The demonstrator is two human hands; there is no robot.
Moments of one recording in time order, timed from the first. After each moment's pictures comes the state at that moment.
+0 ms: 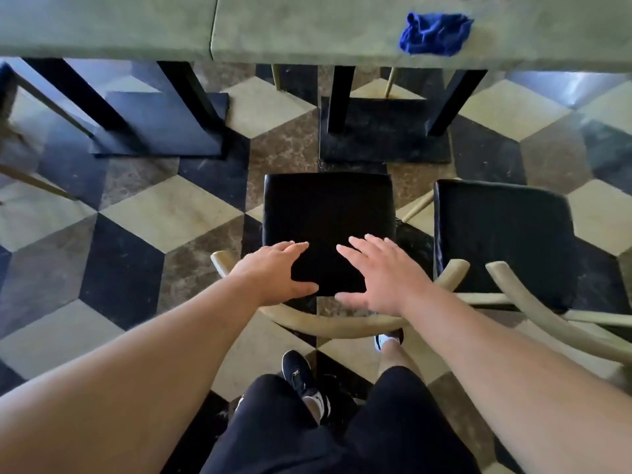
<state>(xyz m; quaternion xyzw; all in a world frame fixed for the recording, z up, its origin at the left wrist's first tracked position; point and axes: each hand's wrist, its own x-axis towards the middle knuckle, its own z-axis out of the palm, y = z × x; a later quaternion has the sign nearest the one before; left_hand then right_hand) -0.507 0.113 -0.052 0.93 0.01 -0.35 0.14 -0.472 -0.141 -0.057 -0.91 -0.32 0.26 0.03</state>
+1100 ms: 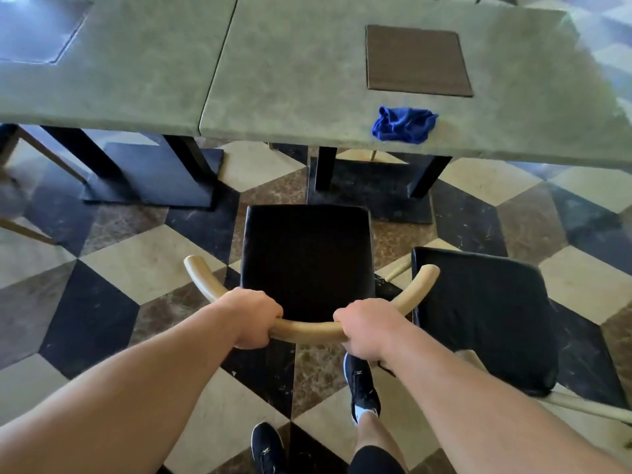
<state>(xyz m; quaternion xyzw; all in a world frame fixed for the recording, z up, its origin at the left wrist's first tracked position) -0.426 0.101 -0.053 0.91 -0.13 -0.38 0.01 -0.390 -0.157 -0.049 -0.88 -0.36 0.30 -0.04</state>
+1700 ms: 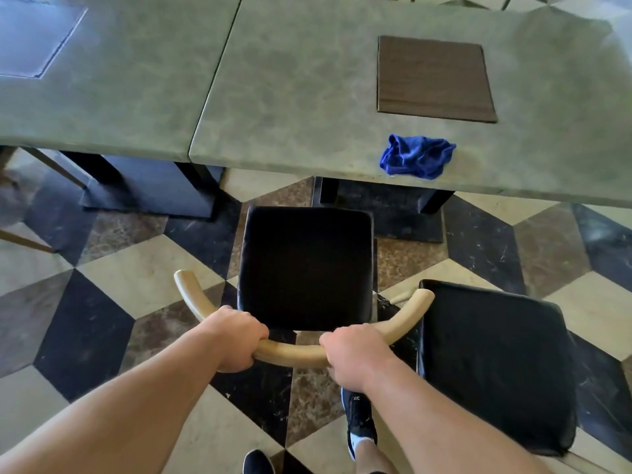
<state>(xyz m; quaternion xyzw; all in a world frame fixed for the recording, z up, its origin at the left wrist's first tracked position) -0.347 0.127 -0.073 0.91 -0.14 -0.39 -0.01 -0.313 -0.132 -0.071 -0.88 -0.38 0.27 -0.01</state>
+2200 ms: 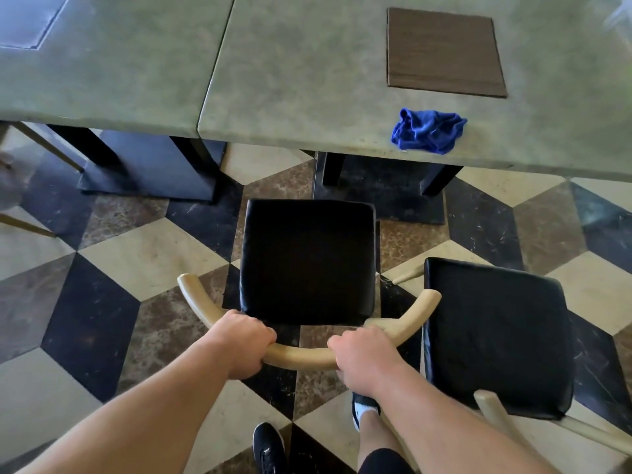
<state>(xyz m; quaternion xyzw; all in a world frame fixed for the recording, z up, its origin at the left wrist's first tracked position) -0.400 0.126 -0.081 0.90 -0.16 -0.40 -0.03 -0.368 -0.128 -0.070 -0.88 -0.38 0.28 -0.02</state>
